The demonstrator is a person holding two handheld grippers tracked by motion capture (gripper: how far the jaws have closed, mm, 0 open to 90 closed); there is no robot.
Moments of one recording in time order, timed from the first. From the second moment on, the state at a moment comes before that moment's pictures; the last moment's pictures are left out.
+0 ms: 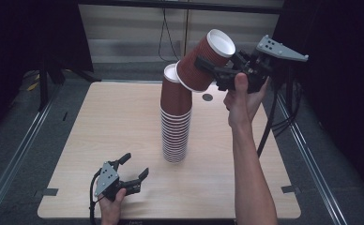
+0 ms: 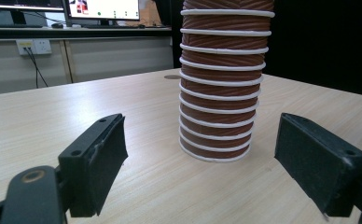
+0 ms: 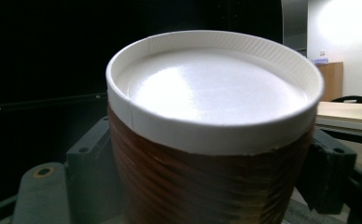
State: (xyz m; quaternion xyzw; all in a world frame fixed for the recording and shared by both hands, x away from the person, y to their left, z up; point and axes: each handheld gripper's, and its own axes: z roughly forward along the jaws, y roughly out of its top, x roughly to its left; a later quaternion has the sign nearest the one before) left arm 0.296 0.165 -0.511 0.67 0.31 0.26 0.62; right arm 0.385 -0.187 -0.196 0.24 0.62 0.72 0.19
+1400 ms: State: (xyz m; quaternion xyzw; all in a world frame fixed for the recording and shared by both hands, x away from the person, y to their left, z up) left arm 0.301 0.160 -0.510 0.69 0.31 0.23 0.62; right arm 0.359 -0.252 -0.283 0.30 0.66 0.66 0.19
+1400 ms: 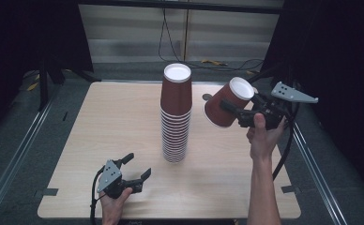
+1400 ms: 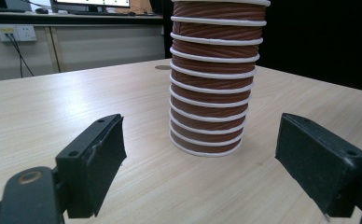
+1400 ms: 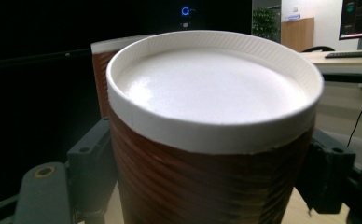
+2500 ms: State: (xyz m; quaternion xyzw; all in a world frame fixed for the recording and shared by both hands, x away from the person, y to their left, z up) left arm 0.295 0.133 -0.490 0.72 0.25 0.17 0.62; right arm 0.333 -0.218 -0.361 0.29 0.71 0.63 0.14
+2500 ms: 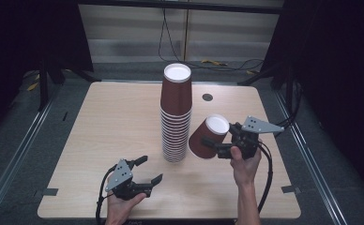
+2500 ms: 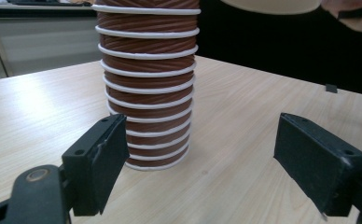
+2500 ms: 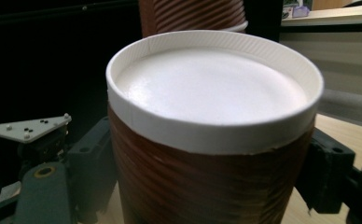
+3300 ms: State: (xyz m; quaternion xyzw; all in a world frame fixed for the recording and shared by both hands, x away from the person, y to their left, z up) left arm 0.289 0.116 -0.481 0.73 0.21 0.16 0.63; right arm 0.325 -0.180 -0.406 0.27 0.73 0.62 0.09
